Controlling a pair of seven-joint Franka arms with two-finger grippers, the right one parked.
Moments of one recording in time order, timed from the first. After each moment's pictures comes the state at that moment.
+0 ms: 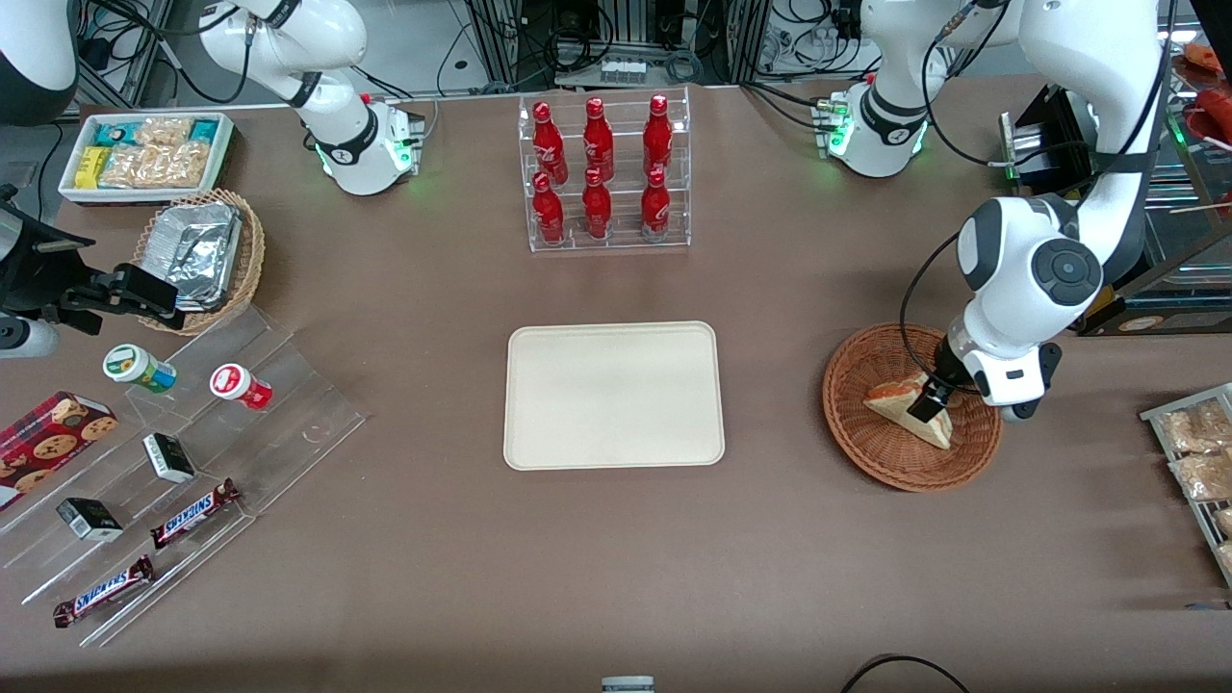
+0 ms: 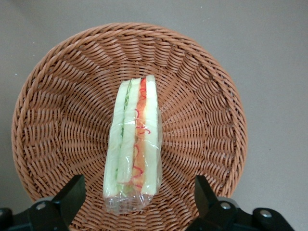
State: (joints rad) arm -0.11 0.19 0.01 -2.19 0.00 2.43 -1.04
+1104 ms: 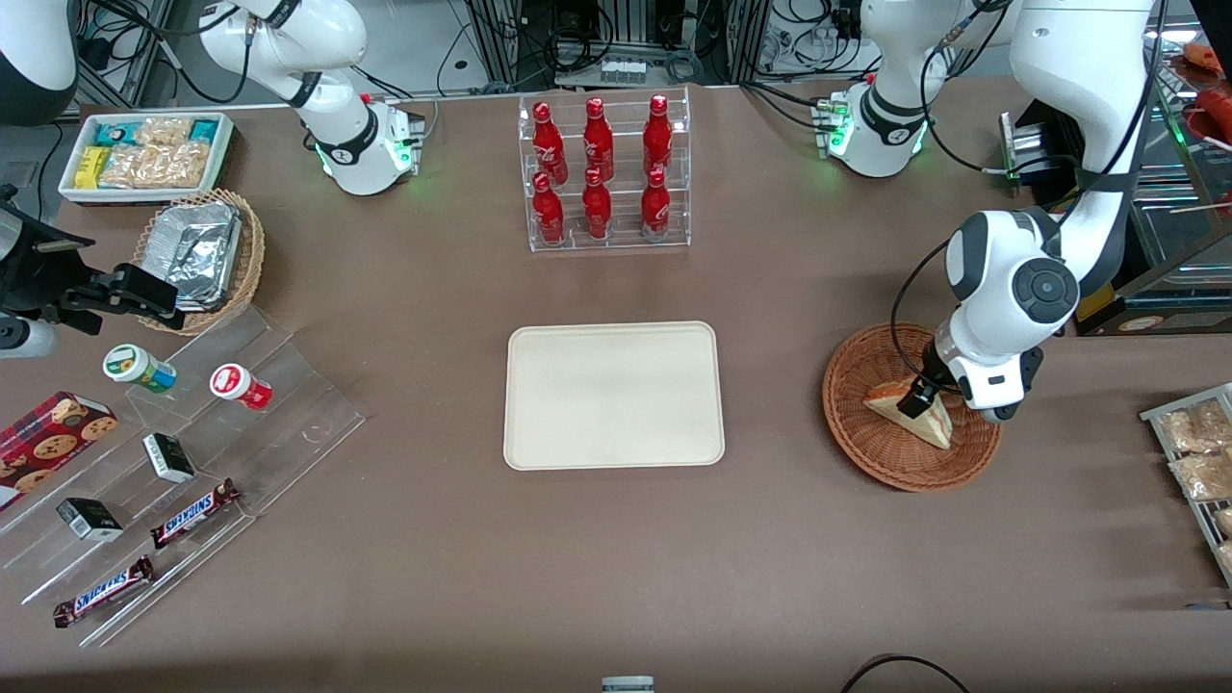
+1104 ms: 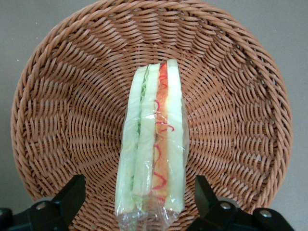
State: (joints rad) arm -0.11 0.24 0.01 -2.21 0.00 2.44 -1.04
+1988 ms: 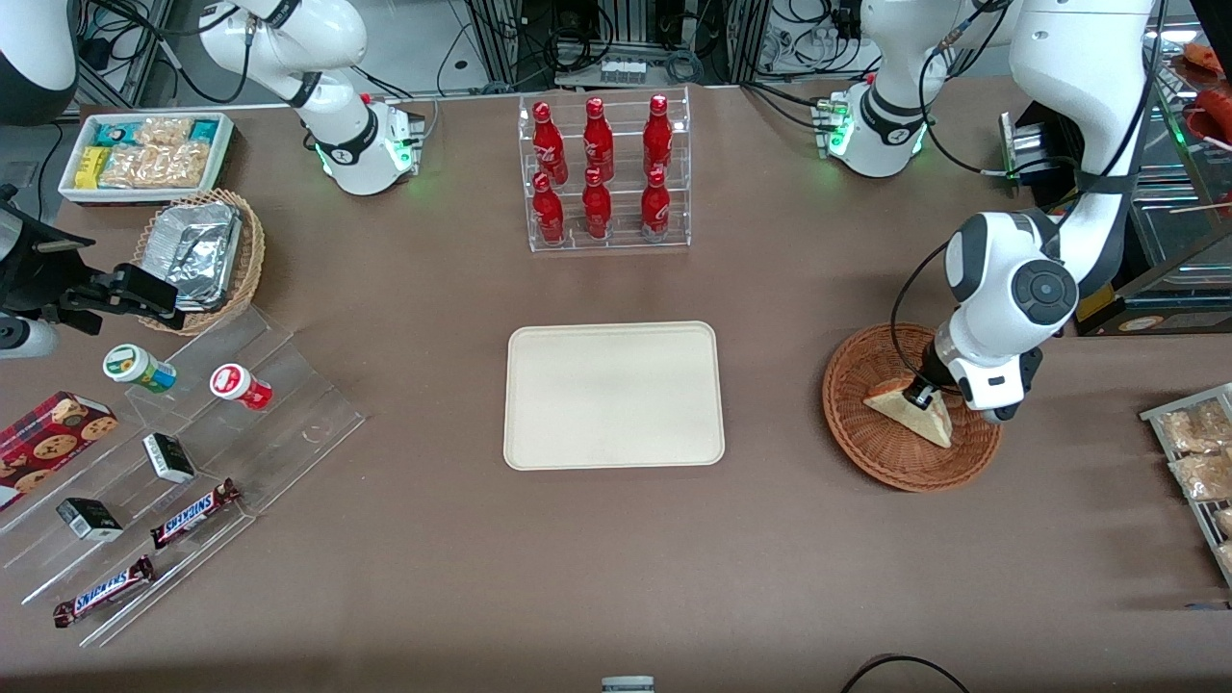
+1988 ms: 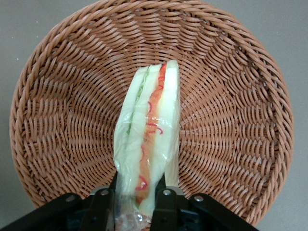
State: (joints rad) arm -0.11 0.25 0.01 -2.21 0.00 2.44 -1.06
